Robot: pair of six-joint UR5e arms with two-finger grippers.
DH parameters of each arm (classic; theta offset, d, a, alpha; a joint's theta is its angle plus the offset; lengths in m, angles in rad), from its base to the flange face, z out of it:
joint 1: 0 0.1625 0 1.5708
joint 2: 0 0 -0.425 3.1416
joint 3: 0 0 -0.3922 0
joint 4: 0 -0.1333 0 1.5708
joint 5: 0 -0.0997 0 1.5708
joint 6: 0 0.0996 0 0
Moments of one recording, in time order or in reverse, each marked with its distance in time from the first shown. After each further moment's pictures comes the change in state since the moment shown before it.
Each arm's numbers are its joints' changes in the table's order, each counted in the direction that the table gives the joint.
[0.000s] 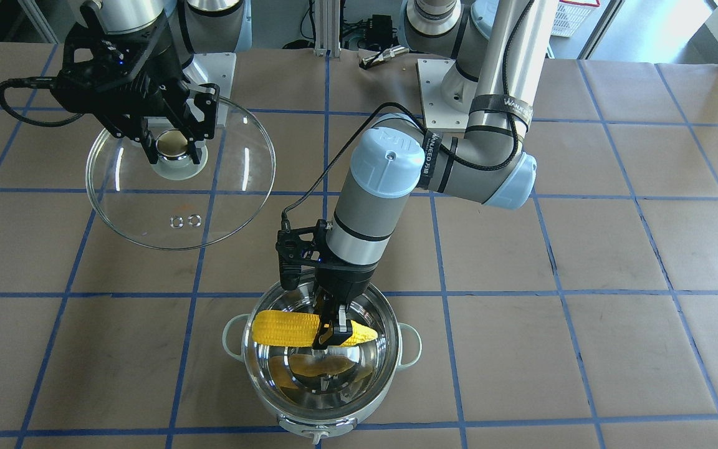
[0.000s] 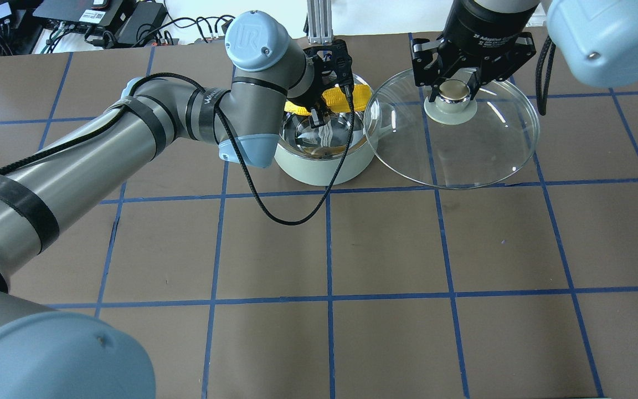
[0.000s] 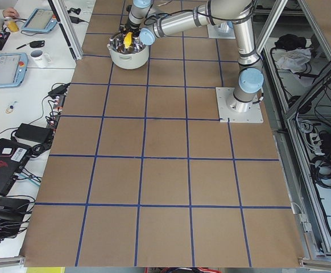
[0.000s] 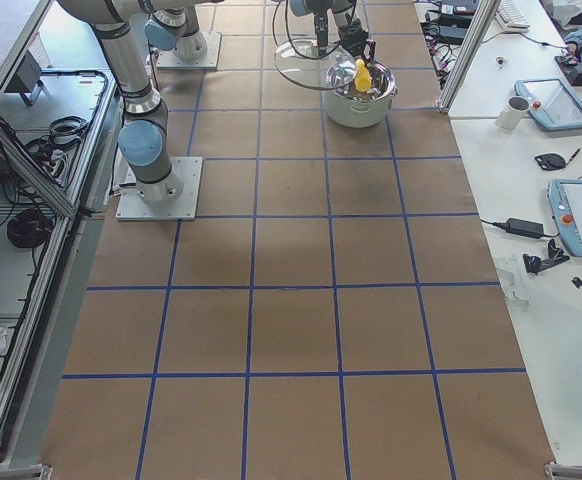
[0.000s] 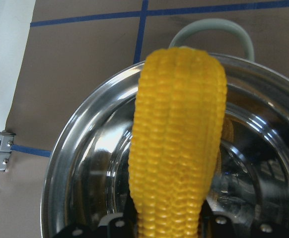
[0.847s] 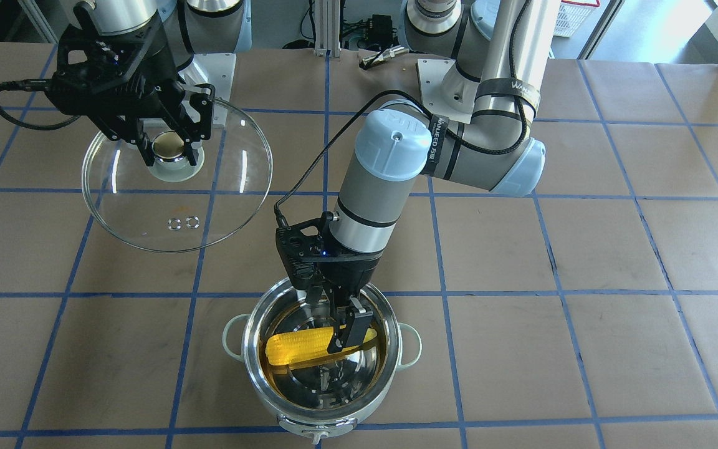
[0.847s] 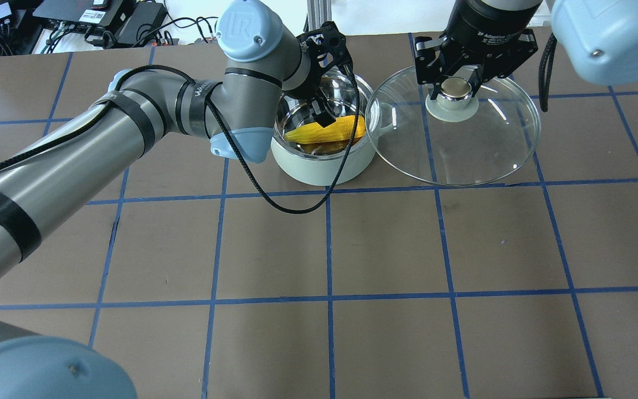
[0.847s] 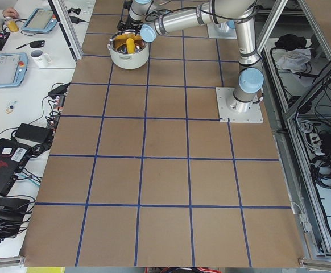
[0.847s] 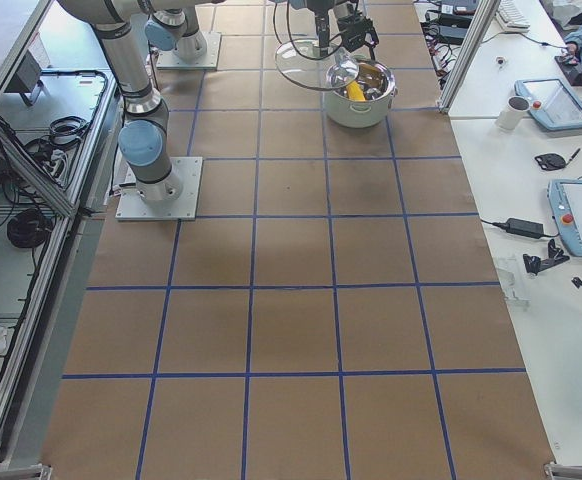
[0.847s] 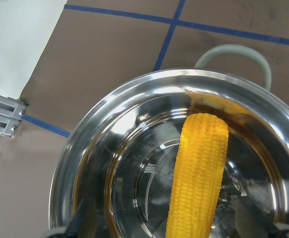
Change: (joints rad) left arm 0.004 0.040 -0.004 0.033 -0.002 -0.230; right arm -0.009 0.000 0.001 0.007 -0.008 -0.032
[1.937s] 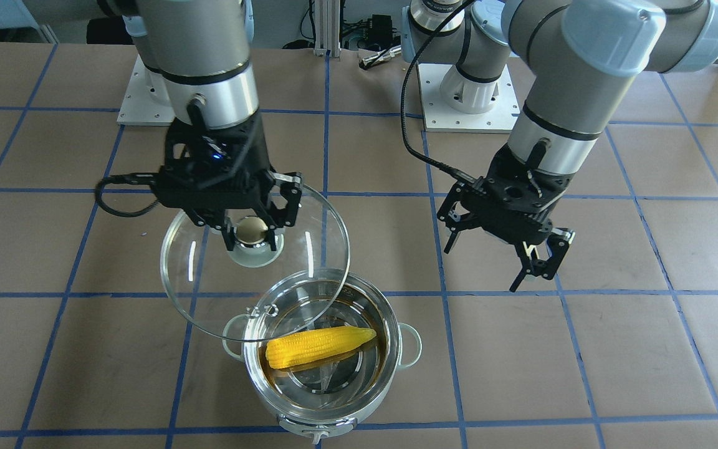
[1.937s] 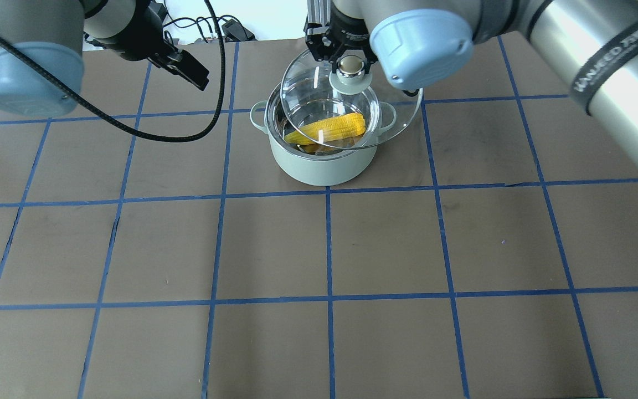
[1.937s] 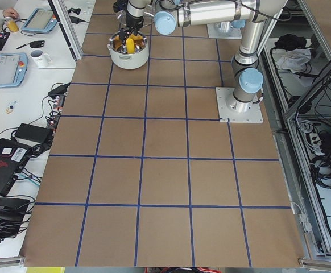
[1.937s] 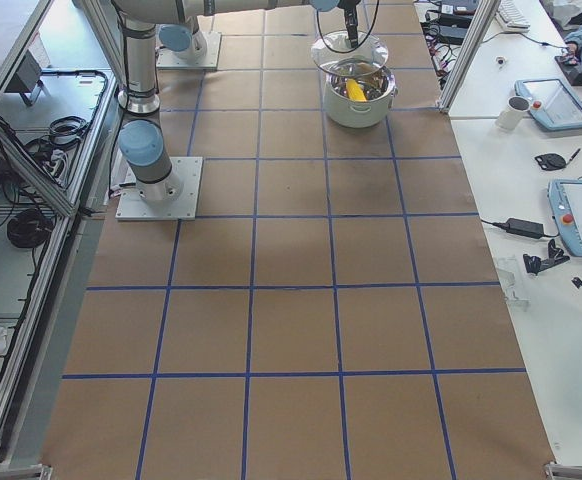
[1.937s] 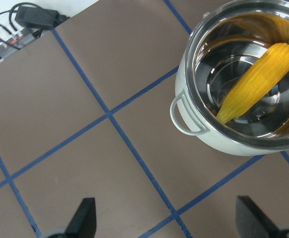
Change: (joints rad) left arm 0.313 0.326 -0.002 0.501 -0.002 -0.334; right arm 0.196 0.279 0.123 0.311 0.049 0.268
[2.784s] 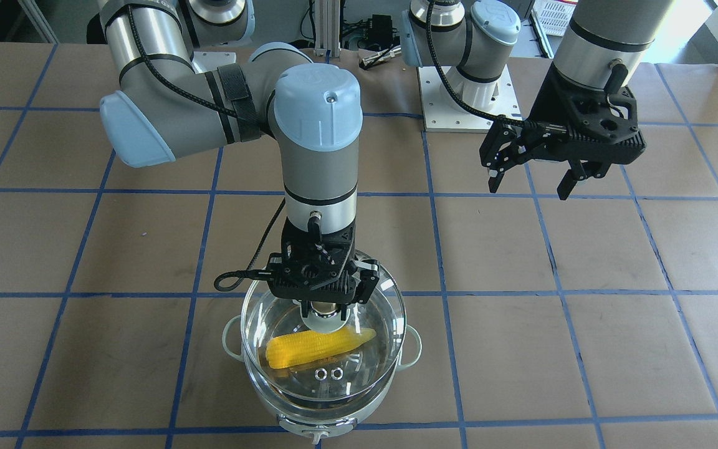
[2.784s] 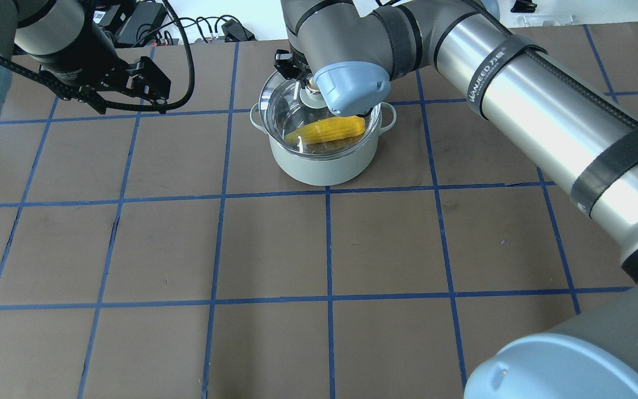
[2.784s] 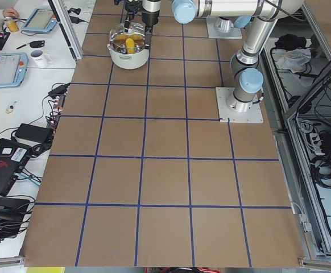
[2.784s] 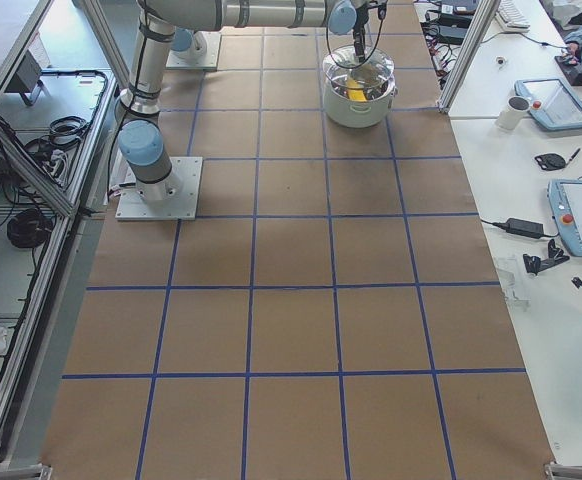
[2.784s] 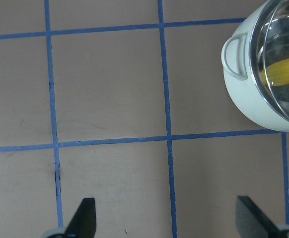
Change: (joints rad) left arm 0.032 0.143 0.022 0.281 -0.138 -0.491; right arm 0.064 0.194 0.041 0.167 0.044 0.140
